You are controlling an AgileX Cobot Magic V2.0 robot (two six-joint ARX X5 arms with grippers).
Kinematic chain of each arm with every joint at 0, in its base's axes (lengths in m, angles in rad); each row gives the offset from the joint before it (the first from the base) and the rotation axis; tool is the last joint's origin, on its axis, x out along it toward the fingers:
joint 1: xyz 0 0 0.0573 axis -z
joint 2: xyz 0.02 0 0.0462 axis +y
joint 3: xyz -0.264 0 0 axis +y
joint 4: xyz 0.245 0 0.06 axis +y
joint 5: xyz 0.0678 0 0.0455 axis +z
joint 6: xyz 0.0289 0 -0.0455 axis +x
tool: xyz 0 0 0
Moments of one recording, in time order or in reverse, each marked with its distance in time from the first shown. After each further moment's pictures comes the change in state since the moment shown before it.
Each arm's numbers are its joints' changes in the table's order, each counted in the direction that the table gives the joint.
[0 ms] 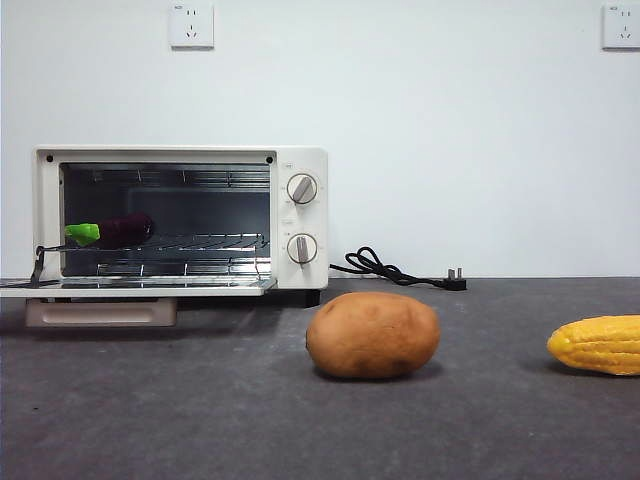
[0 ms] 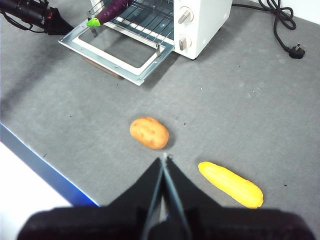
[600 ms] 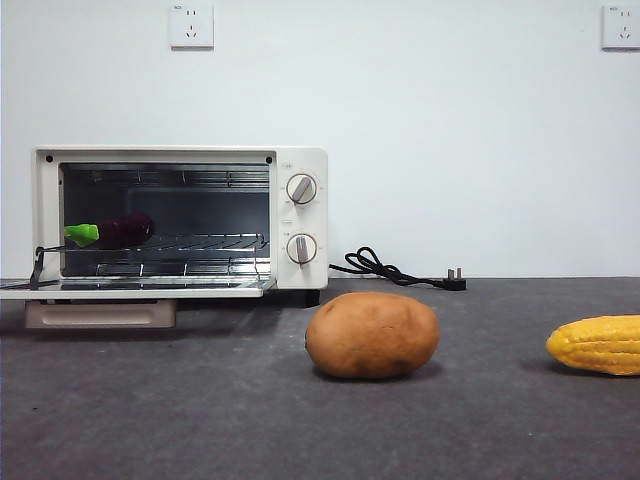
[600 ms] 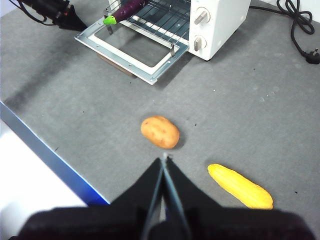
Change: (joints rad) left arm -0.005 -0.031 0.000 0.005 0.202 -0.008; right arm 0.000 0.000 0.000 0.000 0.052 -0.029
